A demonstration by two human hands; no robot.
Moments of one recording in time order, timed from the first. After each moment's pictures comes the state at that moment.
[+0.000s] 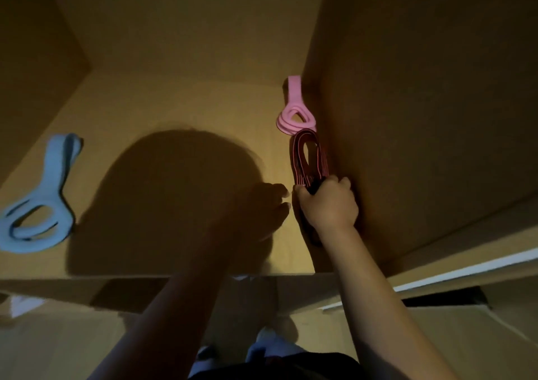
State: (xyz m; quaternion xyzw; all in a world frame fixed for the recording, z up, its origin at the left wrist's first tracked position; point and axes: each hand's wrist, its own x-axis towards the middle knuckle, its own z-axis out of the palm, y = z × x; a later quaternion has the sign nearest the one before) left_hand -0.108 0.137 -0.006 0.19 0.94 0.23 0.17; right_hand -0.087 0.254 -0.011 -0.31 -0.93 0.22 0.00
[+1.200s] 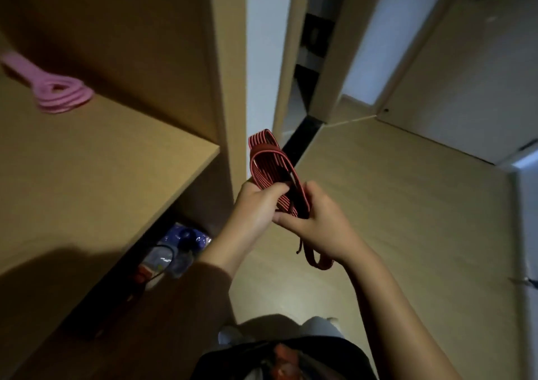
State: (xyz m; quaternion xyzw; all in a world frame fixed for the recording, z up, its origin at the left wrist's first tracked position) left_hand 0.081 0.147 -0.005 0.26 0.63 0.51 0.52; right_hand 0.196 0.178 -0.023 -0.49 -0.75 0.40 0.19
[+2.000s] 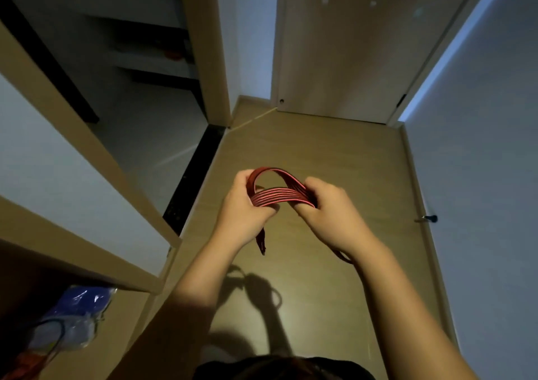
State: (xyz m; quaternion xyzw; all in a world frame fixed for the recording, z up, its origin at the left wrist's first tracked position) left_hand 0.411 0.258 -0.034 0.52 0.64 0.37 0.42; right_hand 0.559 0.248 -0.004 -0.60 -0.72 0.27 0.23
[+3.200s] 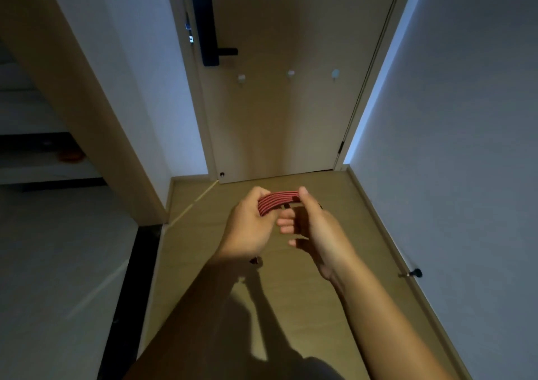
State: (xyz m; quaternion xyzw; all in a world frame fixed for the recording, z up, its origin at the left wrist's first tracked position) left_hand 0.530 0.683 0.004 0.68 0.48 0.34 0.44; right_hand 0.634 0.625 0.027 -0.64 -0.27 0.52 0.49
